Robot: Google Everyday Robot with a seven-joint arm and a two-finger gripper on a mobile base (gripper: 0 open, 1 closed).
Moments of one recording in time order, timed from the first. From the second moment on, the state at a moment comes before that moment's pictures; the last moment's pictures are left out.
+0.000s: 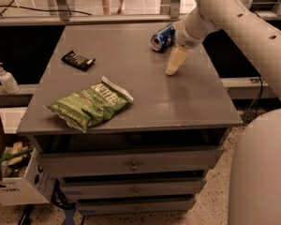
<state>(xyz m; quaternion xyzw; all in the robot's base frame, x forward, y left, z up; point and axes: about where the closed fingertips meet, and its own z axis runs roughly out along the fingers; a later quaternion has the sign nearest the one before) 0.785 -0.131 0.847 -0.63 0.70 -0.06 0.33</state>
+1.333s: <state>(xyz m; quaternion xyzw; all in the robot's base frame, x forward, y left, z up) 0.828 -0.143 0.872 -0.56 0.76 -0.01 0.34</state>
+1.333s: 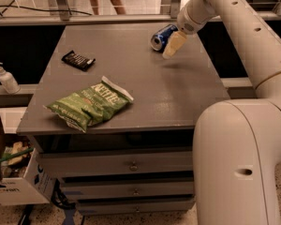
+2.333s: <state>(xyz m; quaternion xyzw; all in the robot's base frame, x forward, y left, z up) 0.849 -0.157 0.874 -0.49 0.77 -0.01 0.41</state>
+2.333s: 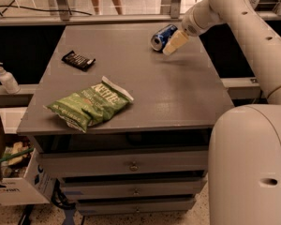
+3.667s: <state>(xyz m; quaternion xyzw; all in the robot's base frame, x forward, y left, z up) 0.860 -0.162 0.869 -0.30 0.80 0.15 0.49</state>
